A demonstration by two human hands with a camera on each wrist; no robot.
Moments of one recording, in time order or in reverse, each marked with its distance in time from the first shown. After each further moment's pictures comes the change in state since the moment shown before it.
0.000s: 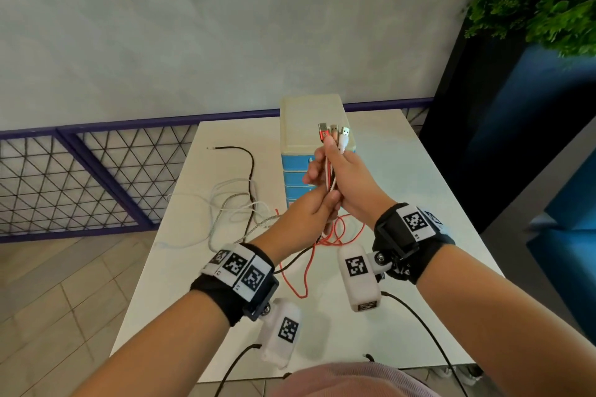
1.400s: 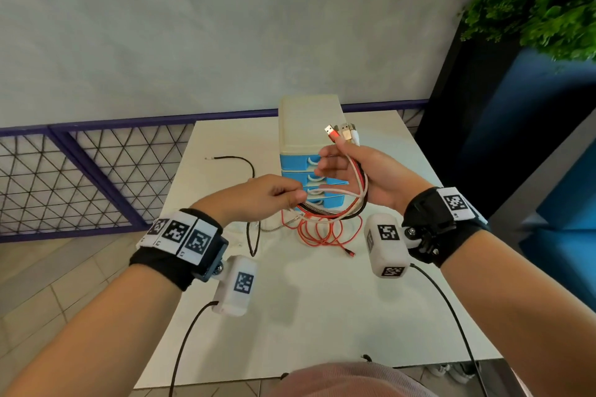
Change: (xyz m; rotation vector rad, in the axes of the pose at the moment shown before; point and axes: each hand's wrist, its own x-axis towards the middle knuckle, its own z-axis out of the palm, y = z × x) left_hand 0.002 -0.002 -0.087 0.442 -0.305 -0.113; right_hand 0.004 -0.029 -0.037 -0.016 -0.185 0.306
